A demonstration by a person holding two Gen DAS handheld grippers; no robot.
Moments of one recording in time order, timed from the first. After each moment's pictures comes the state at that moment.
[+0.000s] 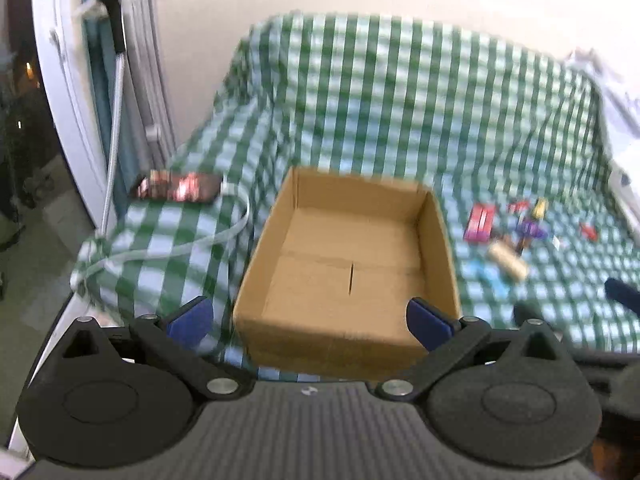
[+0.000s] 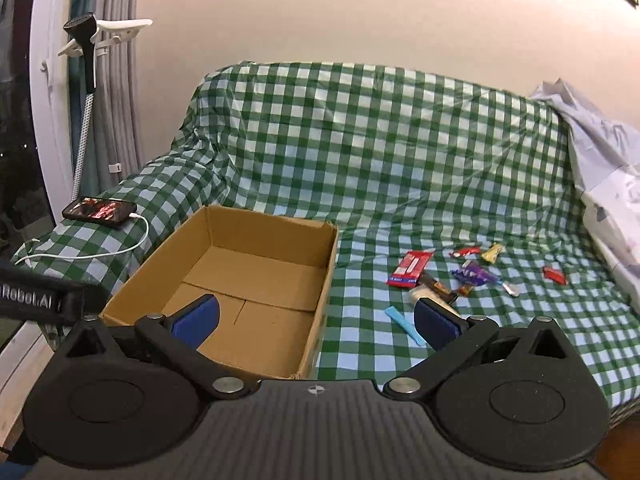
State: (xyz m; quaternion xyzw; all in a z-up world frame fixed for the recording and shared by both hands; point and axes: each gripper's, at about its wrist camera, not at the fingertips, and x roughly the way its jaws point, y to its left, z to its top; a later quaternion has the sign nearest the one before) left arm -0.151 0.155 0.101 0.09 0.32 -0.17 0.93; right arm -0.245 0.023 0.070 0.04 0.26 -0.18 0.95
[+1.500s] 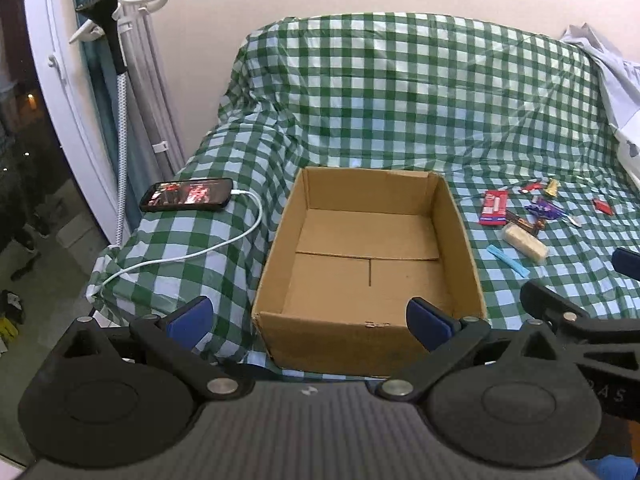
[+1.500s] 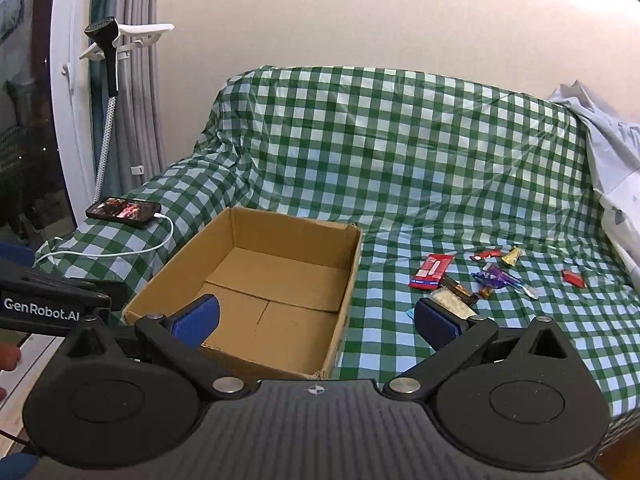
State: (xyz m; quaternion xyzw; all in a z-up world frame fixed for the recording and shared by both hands) left arm -0.154 0.166 0.055 0.14 0.31 -0.16 0.93; right arm -0.245 0.025 0.076 0.05 0.26 -0.16 0.95
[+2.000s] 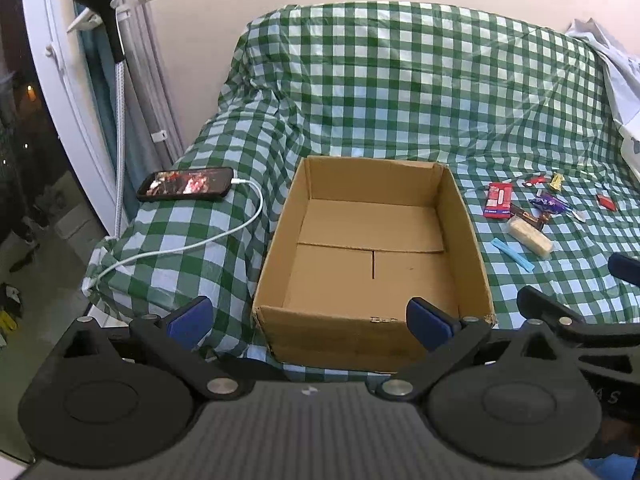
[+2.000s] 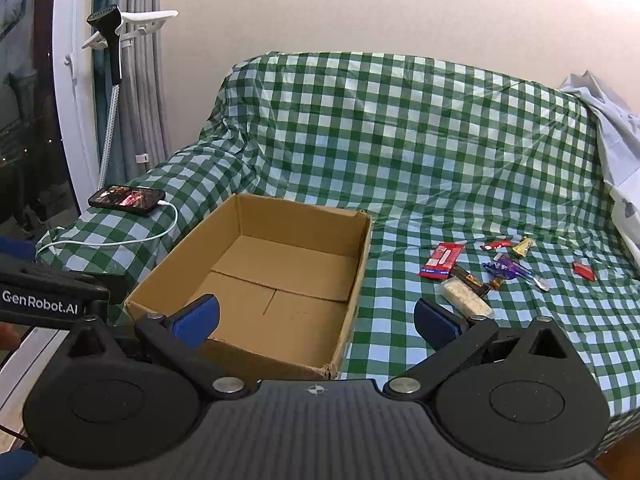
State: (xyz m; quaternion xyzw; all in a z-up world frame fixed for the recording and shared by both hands) left arm -0.141 0.167 0.048 0.14 0.33 -0.16 0.92; right arm -0.233 0.022 0.066 0.05 0.28 -0.15 0.95
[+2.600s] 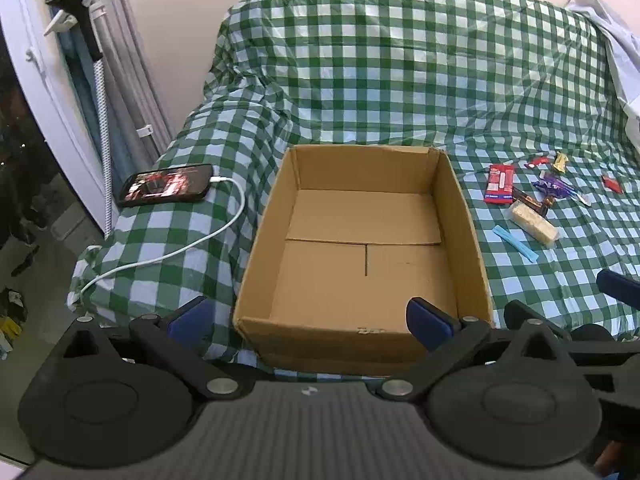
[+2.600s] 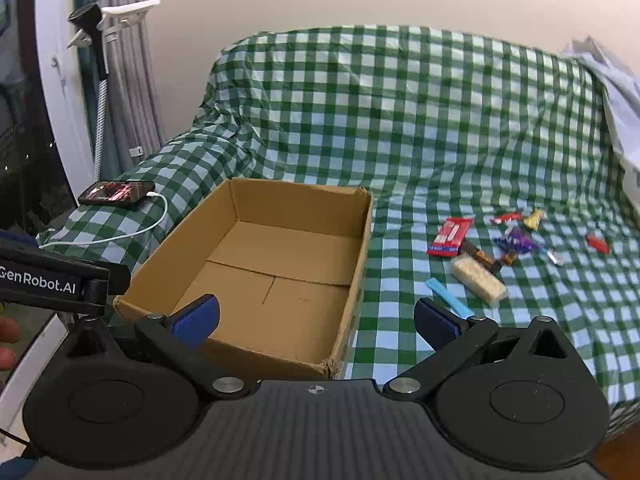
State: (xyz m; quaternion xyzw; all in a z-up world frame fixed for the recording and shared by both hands) left arm -0.116 0.123 0.044 0.17 0.36 -0.16 0.90; right arm -0.214 -0.013 0.043 0.10 0.30 -0.14 0.94
